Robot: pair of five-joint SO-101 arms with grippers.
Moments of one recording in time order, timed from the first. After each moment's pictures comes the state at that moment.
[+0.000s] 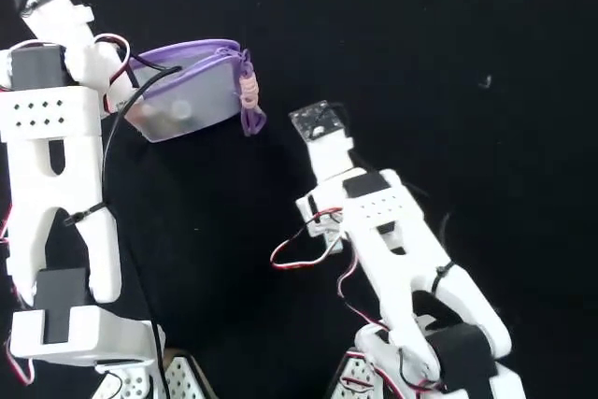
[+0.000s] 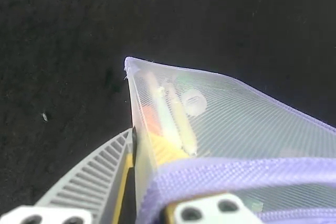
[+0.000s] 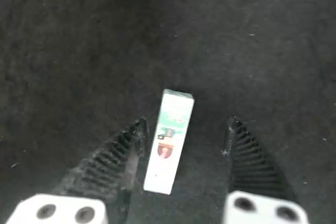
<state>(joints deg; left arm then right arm) -12.0 1.4 -19.2 91.2 19.3 -18.7 -20.4 52.8 50.9 6.7</state>
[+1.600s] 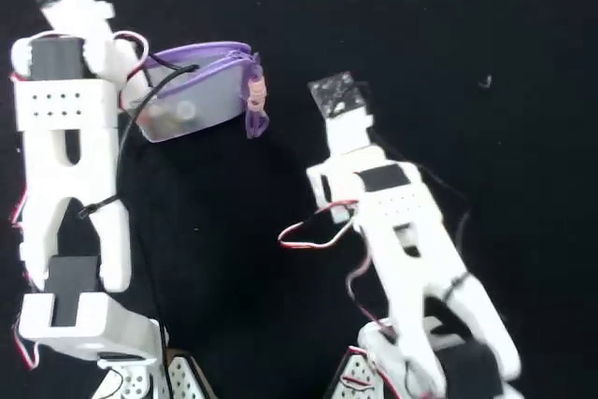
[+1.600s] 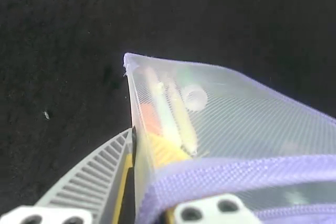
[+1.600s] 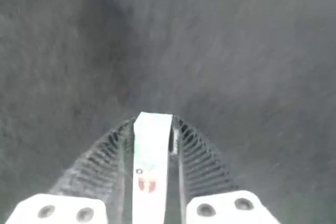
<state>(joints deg) -7.7 2.3 -24.2 96.4 18.9 -13.4 -26.6 49.6 45.8 6.7</state>
